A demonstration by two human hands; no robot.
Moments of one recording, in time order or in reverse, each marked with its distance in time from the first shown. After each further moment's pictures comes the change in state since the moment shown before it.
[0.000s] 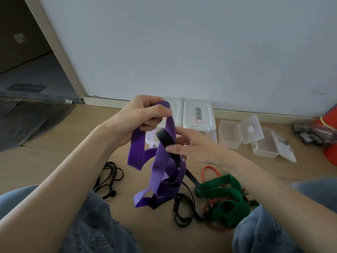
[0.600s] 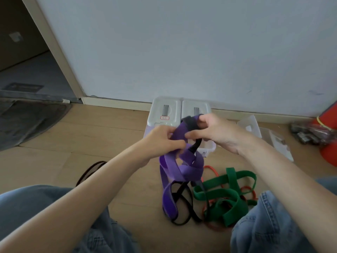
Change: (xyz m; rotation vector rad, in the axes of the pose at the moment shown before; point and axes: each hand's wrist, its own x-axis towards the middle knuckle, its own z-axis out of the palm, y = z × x) left_hand 0.007 -0.039 0.049 0.336 0.083 -0.264; right_hand -0.004 -0.001 -0.041 0.091 0.202 0.196
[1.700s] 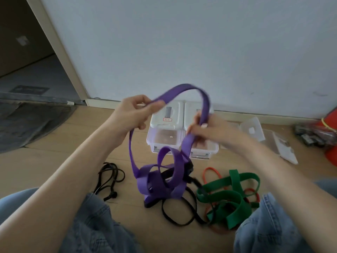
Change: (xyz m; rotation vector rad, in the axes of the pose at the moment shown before) left_hand -0.008 0.008 -0.067 -0.213 0.303 0.153; right_hand 0.010 0.002 0.002 -0.071 0.042 -0.122
